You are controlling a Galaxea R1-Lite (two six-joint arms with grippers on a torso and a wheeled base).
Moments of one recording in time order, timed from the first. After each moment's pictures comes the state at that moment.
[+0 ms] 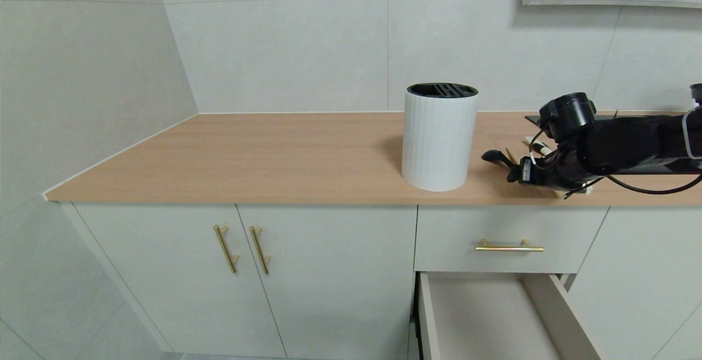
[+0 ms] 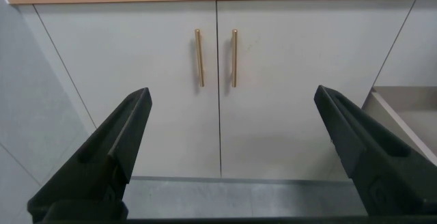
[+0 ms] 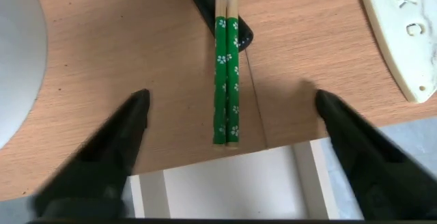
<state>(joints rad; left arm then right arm) 0.00 0.00 0.00 0.00 0.00 0.00 0.17 2.04 -1.53 0.23 -0.27 0.33</state>
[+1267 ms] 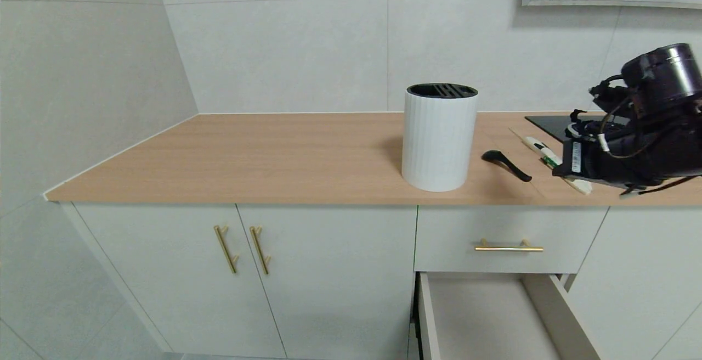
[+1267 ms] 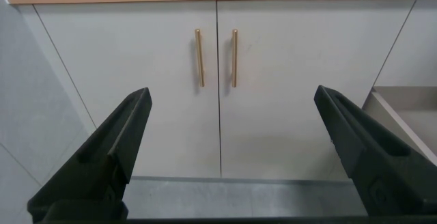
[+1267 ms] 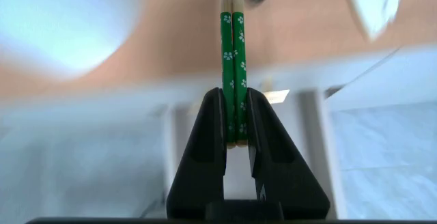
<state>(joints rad) 0.00 0.00 0.00 0.00 0.00 0.00 0.24 1.62 -1.32 0.36 -0.13 0.34</state>
